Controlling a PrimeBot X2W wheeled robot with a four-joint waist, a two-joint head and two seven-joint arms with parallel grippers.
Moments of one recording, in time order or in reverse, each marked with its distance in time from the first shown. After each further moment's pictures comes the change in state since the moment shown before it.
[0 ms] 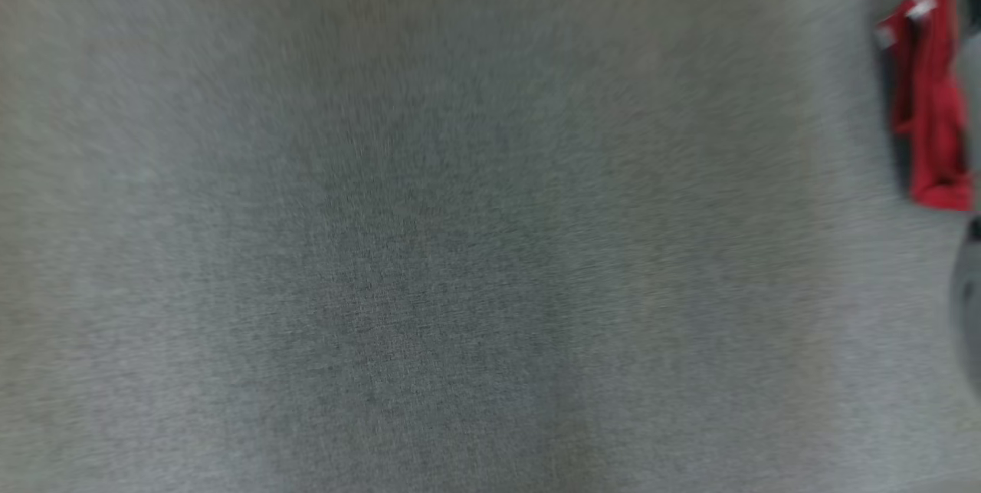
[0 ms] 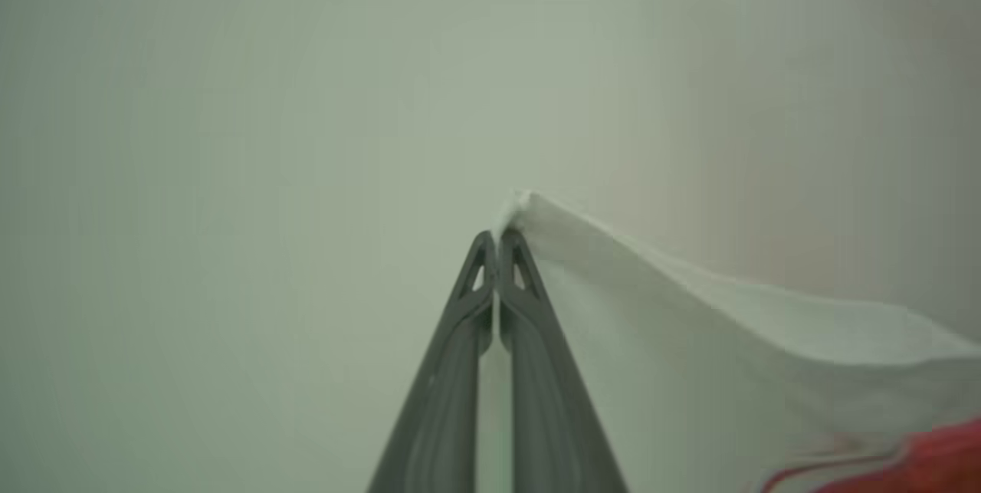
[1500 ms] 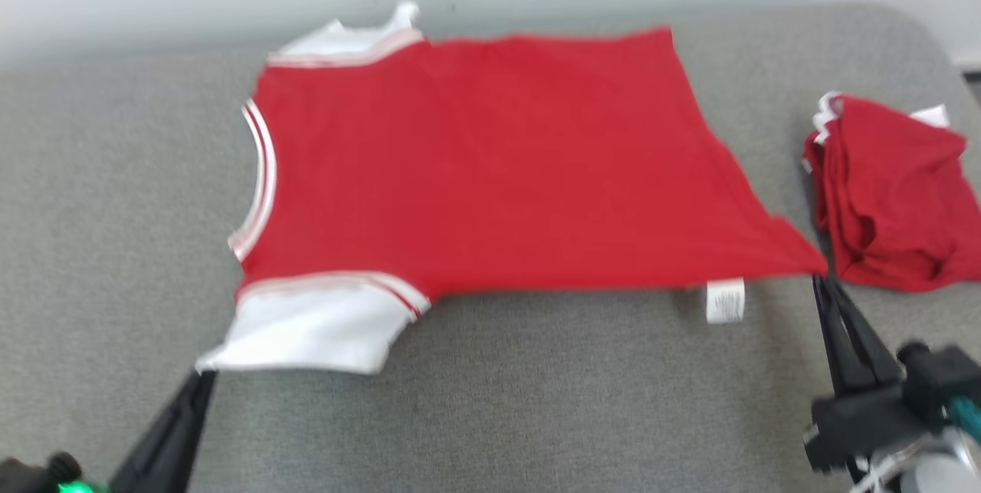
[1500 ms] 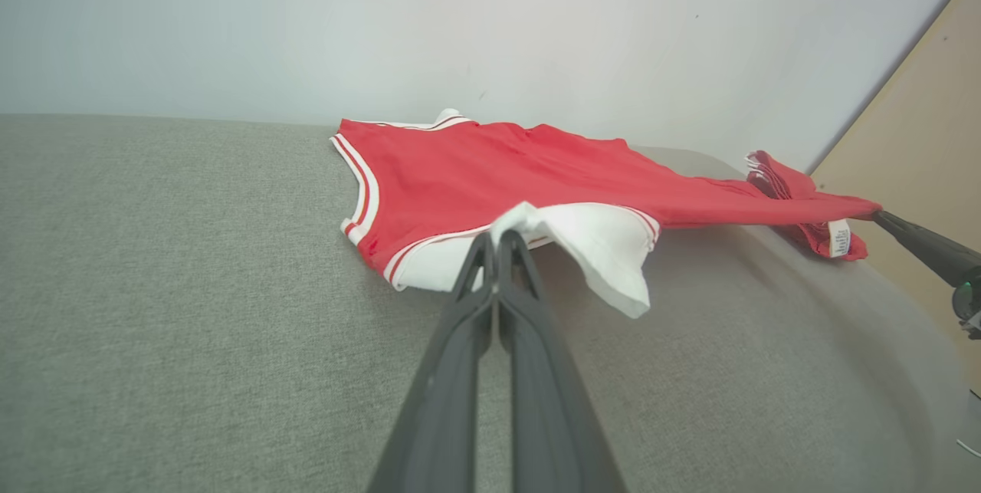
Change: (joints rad) left arm 1.723 0.056 0.155 -0.629 -0.363 -0.007 0.013; right arm 1.408 -0.140 -0.041 -0.639 0.154 0.000 -0.004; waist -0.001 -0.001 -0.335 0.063
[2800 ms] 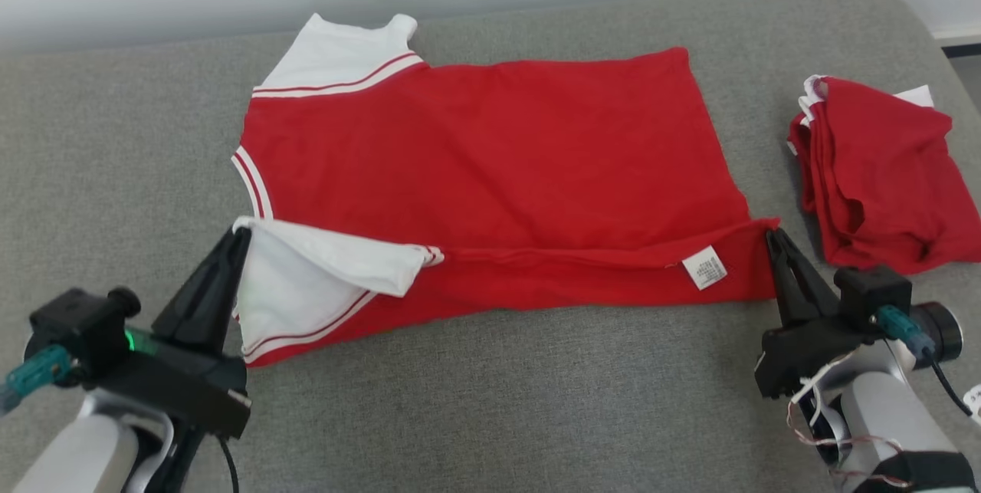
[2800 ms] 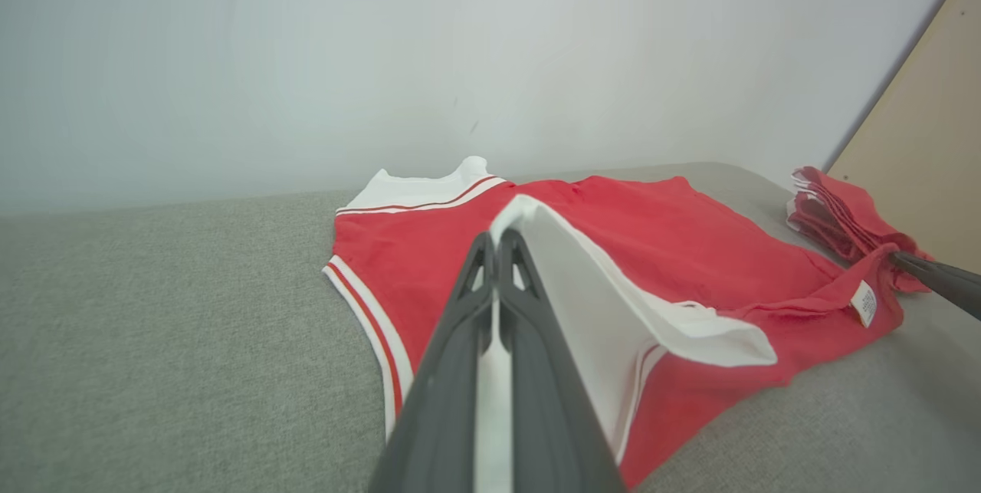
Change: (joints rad) left arm -0.416 -0.091 -0.158 0.297 0.046 0.007 0.045; right arm -0.266 0.065 0.070 0.362 -0.005 0.000 0.010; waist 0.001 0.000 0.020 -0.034
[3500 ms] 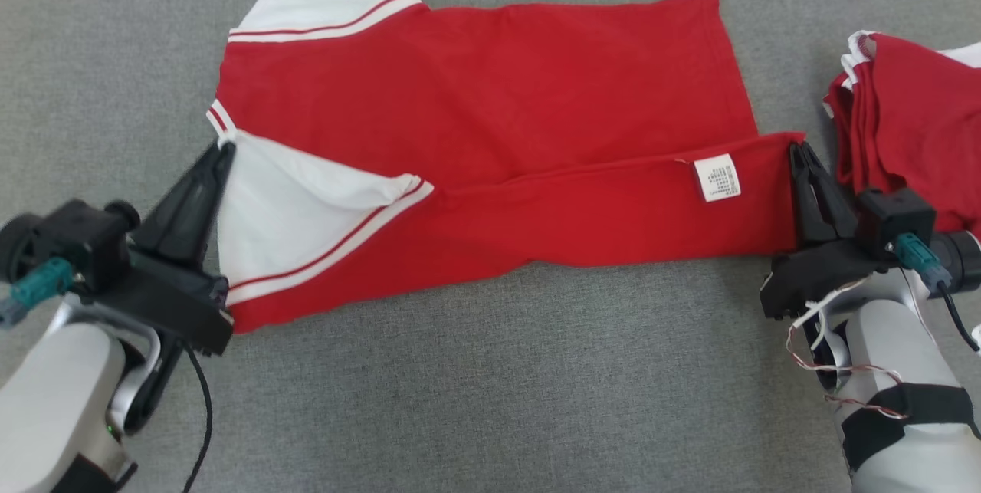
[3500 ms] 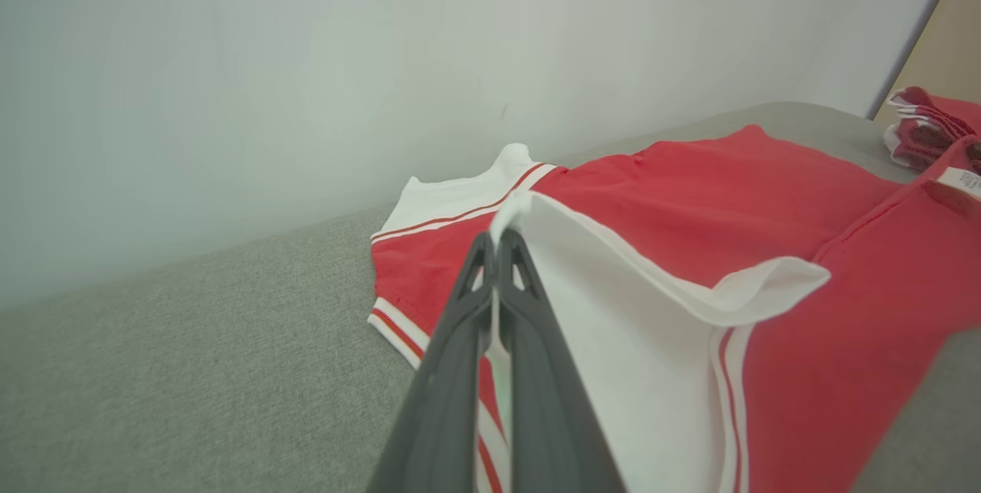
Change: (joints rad) left arm -0.253 0.019 -0.100 0.185 0.124 -0.007 -0.056; right arm -0.155 0.064 -0.138 0.028 -0.141 0.000 -0.010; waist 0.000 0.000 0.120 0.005
